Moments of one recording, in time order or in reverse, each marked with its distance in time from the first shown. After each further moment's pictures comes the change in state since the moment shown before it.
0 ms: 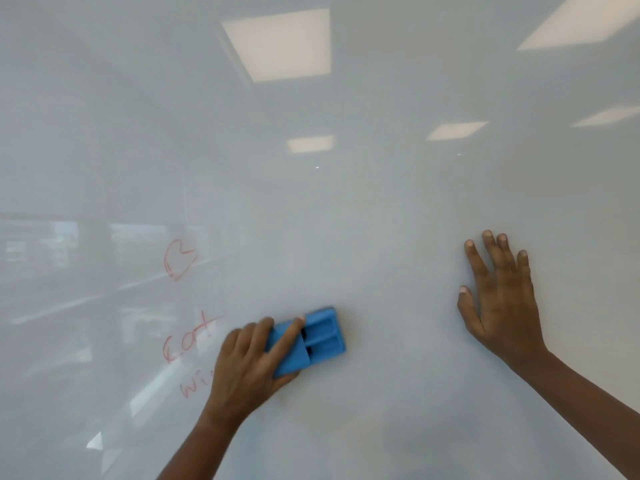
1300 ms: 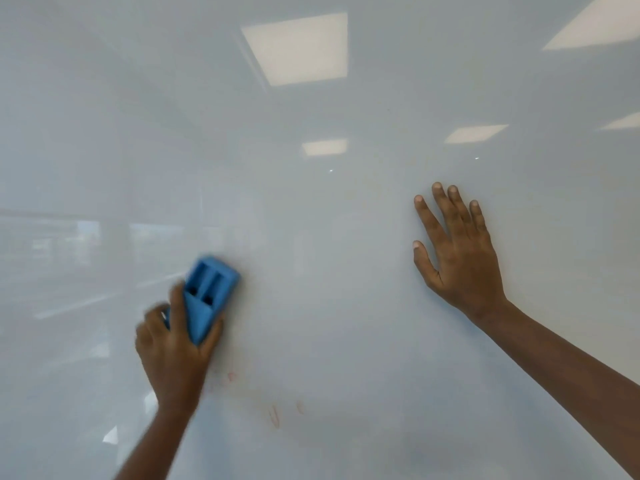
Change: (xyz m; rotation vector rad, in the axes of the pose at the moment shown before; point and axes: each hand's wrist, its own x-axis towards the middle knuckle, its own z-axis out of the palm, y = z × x) left_hand -0.023 -0.075 -0.016 0.030 0.041 -0.756; right_hand 0.078 -0.057 0.014 0.082 0.032 -0.087
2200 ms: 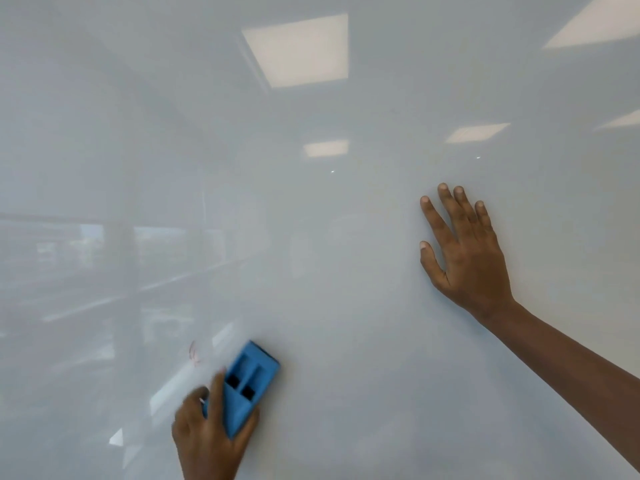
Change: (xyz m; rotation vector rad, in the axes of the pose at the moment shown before) left_hand -0.097 -0.005 0.003 -0.039 -0.145 0.079; right_hand -0.002 -0.001 0.000 0.009 0.008 0.005
